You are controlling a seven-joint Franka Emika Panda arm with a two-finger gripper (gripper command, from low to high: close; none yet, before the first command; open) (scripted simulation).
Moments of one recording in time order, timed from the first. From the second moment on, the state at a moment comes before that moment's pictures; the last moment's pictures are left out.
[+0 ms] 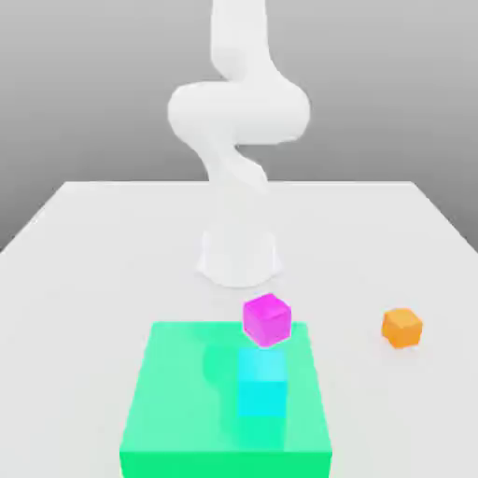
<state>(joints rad) 0.08 -0.72 0.00 -2.35 0.01 2.36 0.70</state>
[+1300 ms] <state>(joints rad) 0.81 0.26 0.05 -2.81 -0.17 3.07 -0.05</state>
